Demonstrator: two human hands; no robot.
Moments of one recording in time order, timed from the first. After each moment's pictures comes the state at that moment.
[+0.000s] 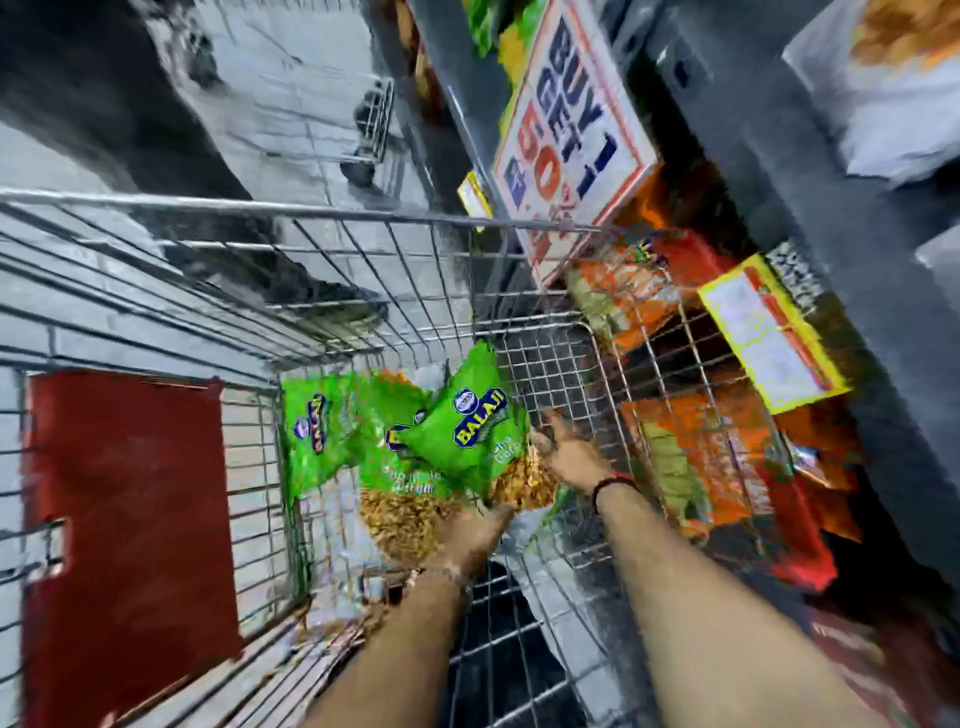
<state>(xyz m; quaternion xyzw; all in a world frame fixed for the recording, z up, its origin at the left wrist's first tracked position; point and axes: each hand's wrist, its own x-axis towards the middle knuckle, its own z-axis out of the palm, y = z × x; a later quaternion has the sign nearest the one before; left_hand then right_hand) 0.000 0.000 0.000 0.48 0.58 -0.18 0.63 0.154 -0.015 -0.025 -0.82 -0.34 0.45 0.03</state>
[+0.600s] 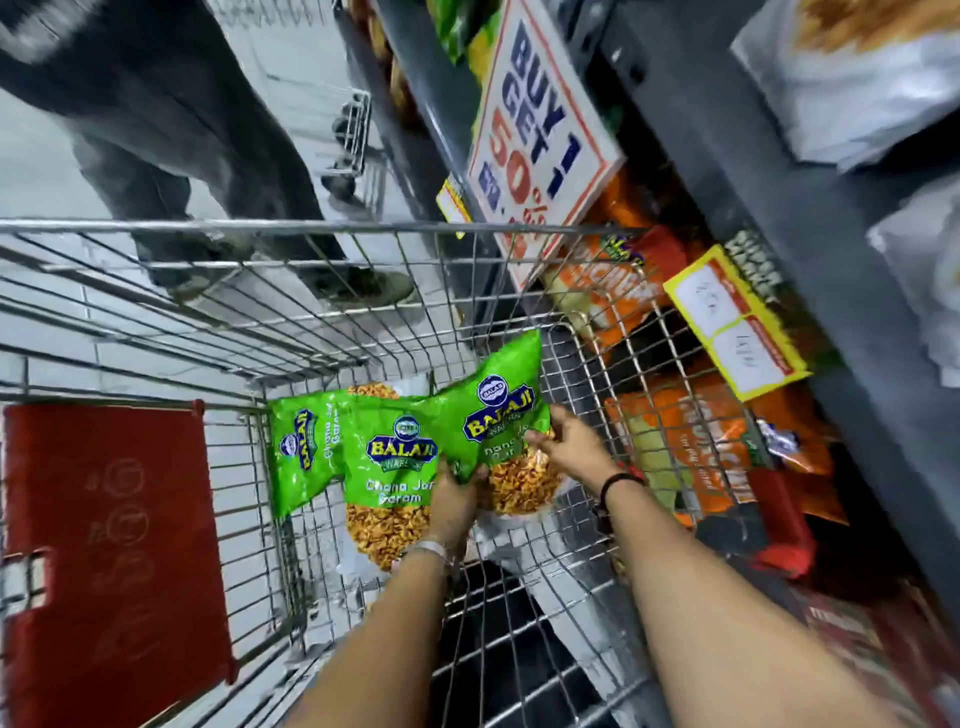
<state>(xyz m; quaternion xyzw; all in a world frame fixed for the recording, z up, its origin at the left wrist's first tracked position) 0.010 0.021 -0.010 0.36 0.59 0.07 0.72 0.162 -0.017 0.002 -0.83 -0.23 0.48 0.19</state>
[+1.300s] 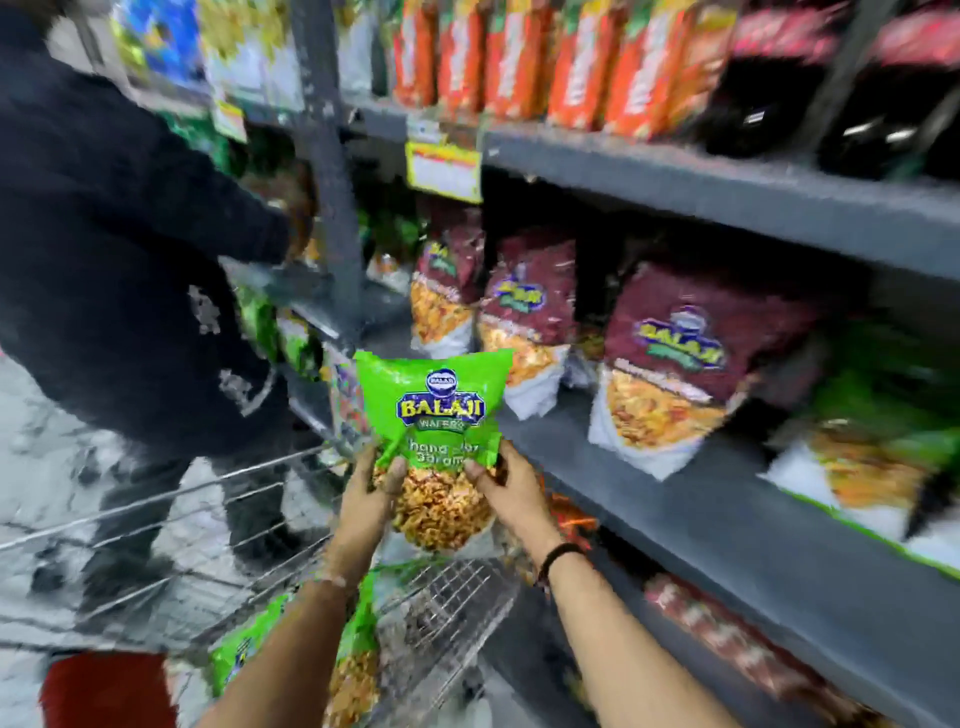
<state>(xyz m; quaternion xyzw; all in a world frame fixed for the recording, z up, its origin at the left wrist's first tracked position) -0.011 -0.030 0.285 0.63 0.30 0.25 0.67 0.086 -0.151 0.285 -0.82 -0.24 0.12 0.51</state>
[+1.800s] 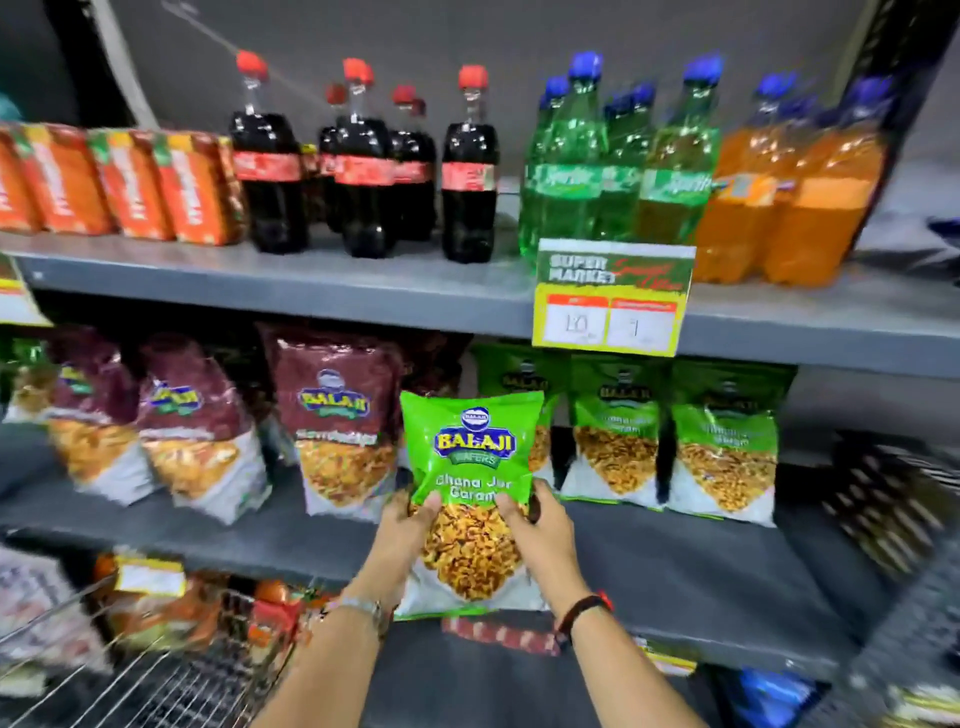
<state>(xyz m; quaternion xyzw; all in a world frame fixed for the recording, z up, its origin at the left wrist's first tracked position) 0.120 -0.305 0.330 0.69 0.07 0.00 0.72 0.096 -0.453 0.348 -0.79 0.05 -0.08 0.60</state>
